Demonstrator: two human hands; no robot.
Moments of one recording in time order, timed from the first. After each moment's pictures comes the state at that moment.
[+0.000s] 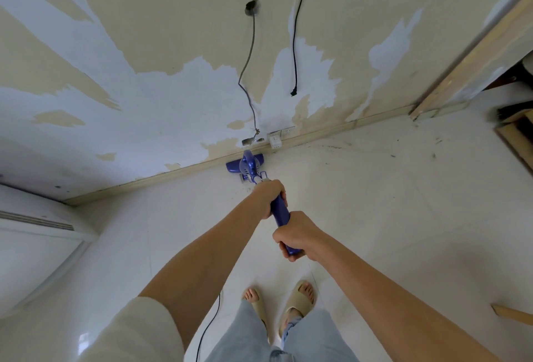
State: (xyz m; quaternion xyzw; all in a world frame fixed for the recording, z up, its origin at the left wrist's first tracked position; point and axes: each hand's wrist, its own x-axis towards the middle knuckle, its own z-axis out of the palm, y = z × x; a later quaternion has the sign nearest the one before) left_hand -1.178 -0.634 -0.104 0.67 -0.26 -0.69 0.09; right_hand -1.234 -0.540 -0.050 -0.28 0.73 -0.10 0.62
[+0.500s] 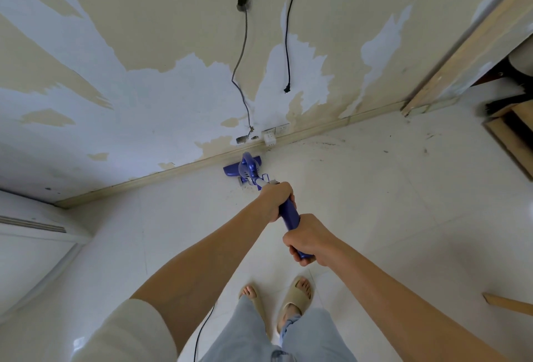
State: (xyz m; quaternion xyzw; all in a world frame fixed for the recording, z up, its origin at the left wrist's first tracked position) left_hand -1.194 -0.610 -0.105 0.65 -0.27 -0.70 0.09; right_hand -1.248 -0.514 -0.046 -0.27 0.75 -0.10 0.60
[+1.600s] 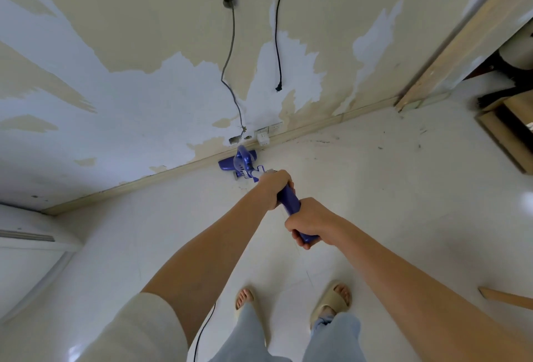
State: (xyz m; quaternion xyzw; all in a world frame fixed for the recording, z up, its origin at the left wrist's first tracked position) left_hand -1.220 -0.645 -0.118 0.64 -0.27 -0.71 0.10; right_hand -1.283 -0.548 -0.051 -0.30 0.73 -0.09 0.60
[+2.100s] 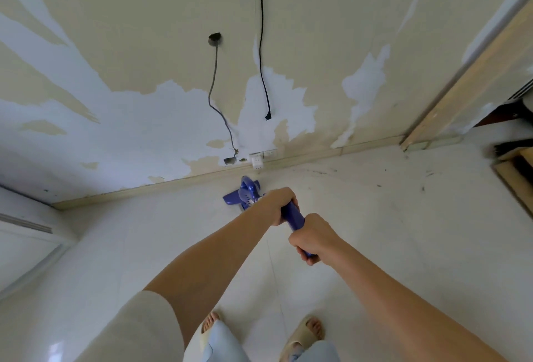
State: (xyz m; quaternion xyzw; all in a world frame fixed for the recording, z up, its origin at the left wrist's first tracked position) left_hand -1.366 -0.611 -0.087 0.65 -0.21 -0.73 0.12; right_hand -1.439 -0.519 -0.032 -0.35 0.75 -0.10 0.55
